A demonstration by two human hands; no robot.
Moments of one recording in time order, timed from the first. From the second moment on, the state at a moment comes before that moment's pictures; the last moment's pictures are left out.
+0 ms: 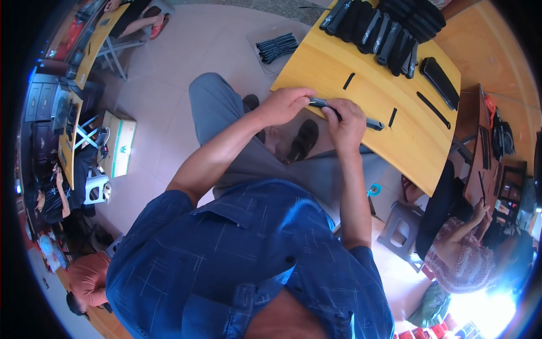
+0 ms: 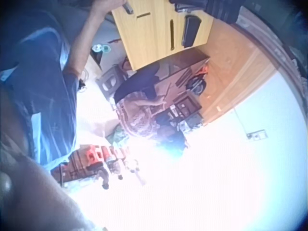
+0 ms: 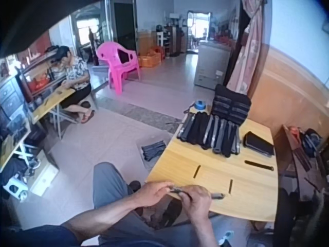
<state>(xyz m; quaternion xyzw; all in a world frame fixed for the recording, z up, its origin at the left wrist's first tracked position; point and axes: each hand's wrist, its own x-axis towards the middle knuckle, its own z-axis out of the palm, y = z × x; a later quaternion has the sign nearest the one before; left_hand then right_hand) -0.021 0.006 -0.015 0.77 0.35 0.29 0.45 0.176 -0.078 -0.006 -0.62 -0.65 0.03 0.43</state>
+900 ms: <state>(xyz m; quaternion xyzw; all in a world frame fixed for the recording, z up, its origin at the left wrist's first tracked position) -0.011 -0.048 0.023 0.79 0.28 0.20 0.50 0.141 -0.156 -0.041 -0.40 -0.12 0.53 0.74</state>
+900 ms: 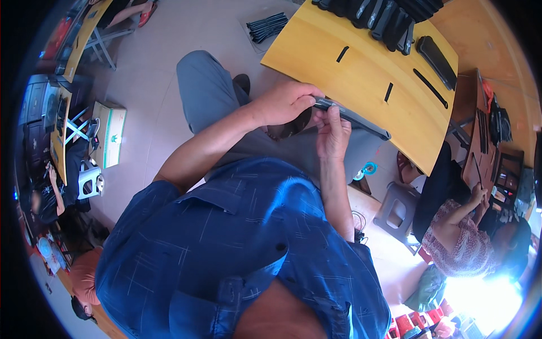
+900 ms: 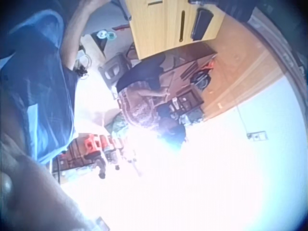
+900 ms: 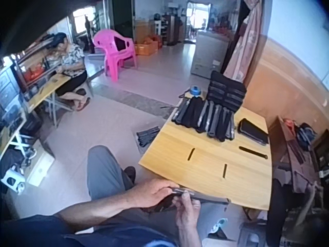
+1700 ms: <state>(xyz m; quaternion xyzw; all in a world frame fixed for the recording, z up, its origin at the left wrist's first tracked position) -0.004 -0.046 0.027 0.80 0.32 0.25 0.45 0.138 -0.145 -0.035 -0.40 -0.10 0.49 0.77</state>
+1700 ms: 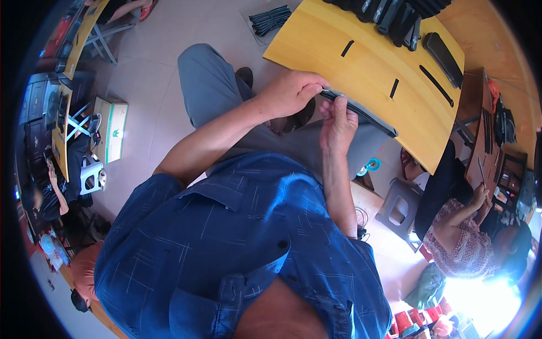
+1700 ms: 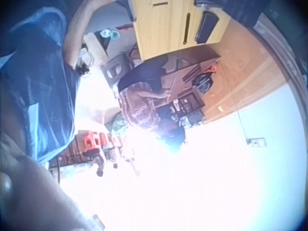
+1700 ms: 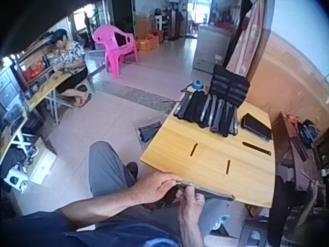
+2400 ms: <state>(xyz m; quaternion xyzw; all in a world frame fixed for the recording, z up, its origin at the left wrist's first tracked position) 0.001 -0.048 0.044 0.87 0.24 0.28 0.34 0.150 -0.146 -0.035 -0.45 -0.18 0.51 0.72</state>
